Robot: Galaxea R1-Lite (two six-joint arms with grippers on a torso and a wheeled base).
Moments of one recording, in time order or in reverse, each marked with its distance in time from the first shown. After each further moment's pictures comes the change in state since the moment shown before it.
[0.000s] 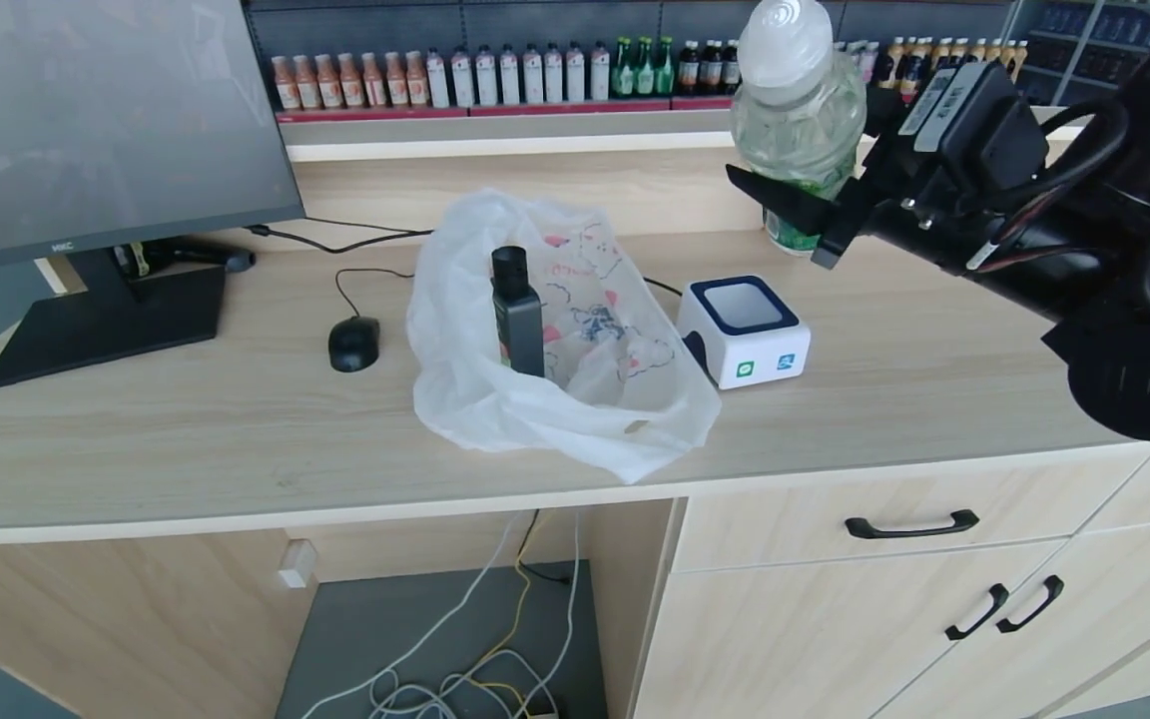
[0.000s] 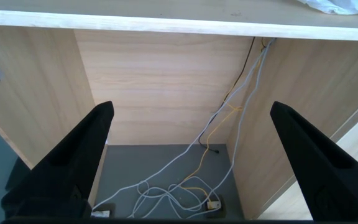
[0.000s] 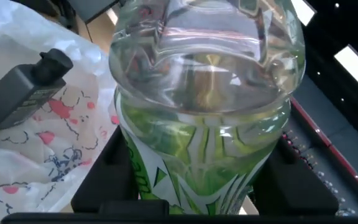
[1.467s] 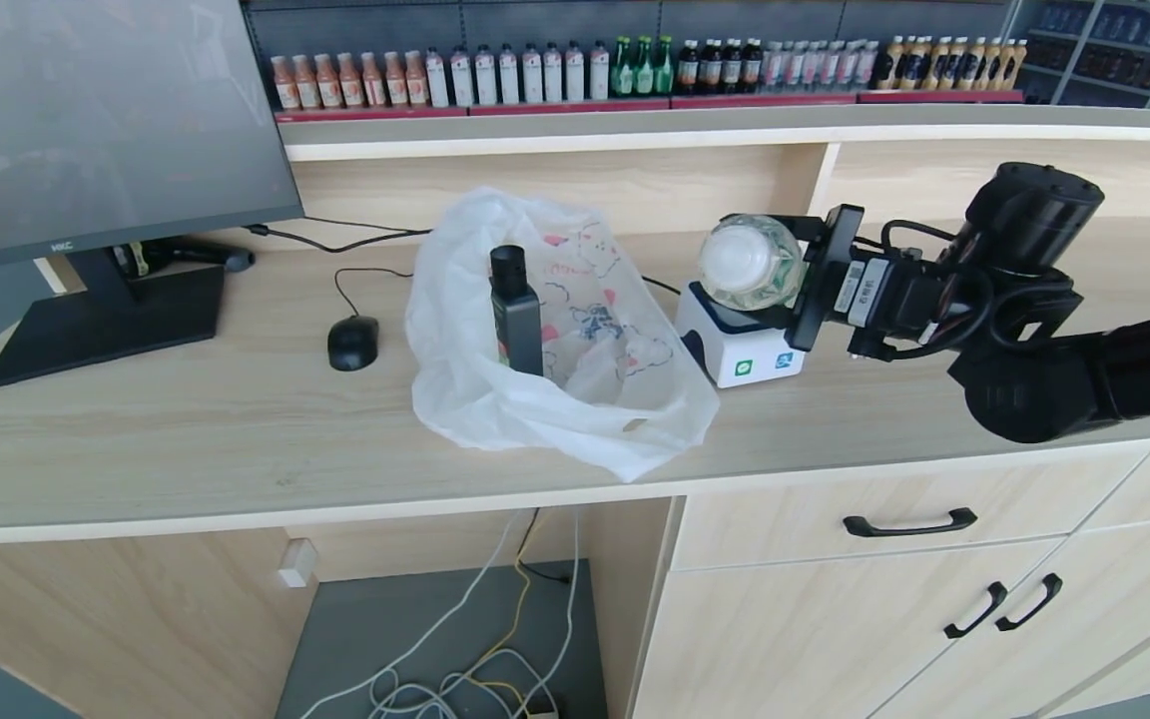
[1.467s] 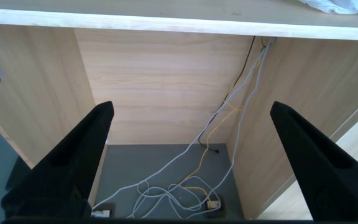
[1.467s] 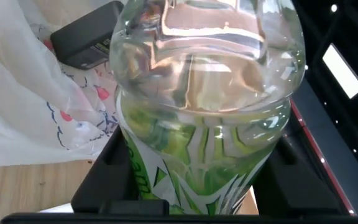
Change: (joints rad) left arm 0.000 0.000 0.000 0.000 0.000 0.000; right arm -0.107 0.213 -0.060 -0.005 0.376 -0.245
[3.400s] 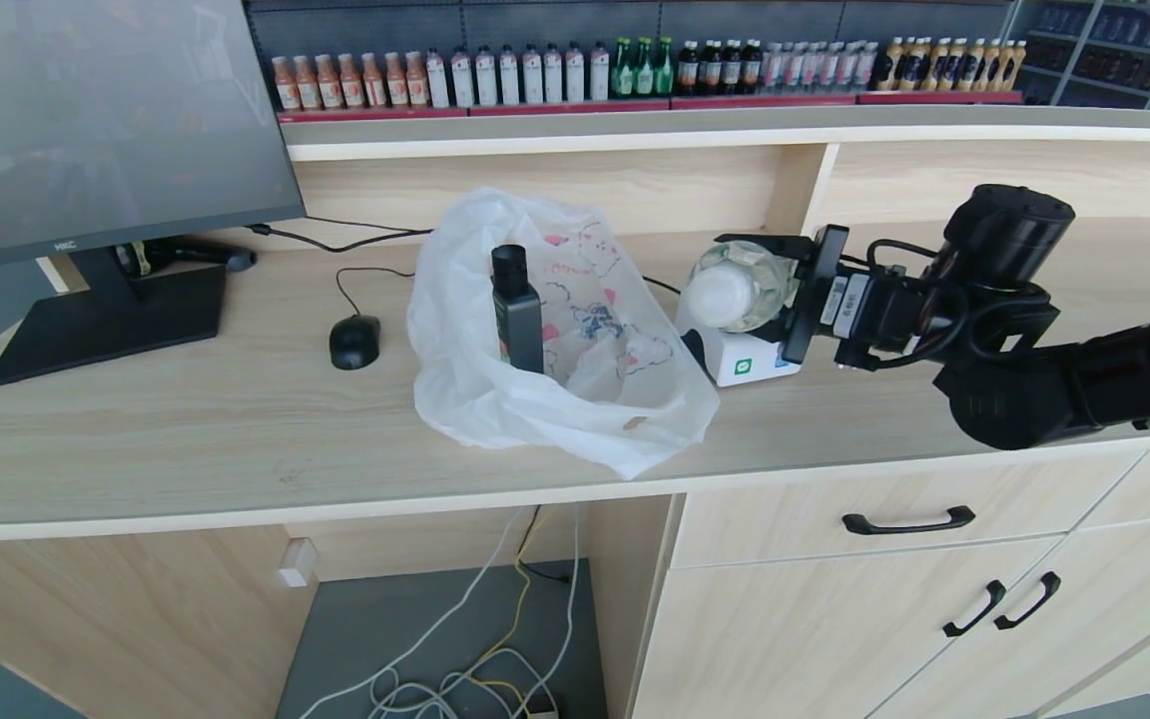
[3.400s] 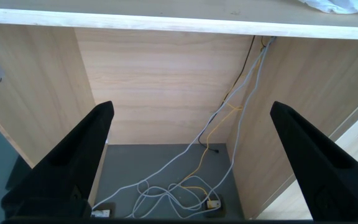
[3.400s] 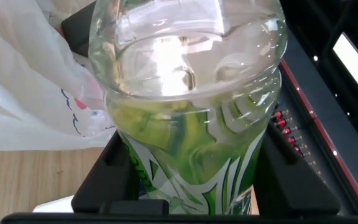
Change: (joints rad) left arm 0.000 0.000 0.000 0.000 0.000 0.000; right arm -0.010 0.040 0.002 0.008 -0.003 0.015
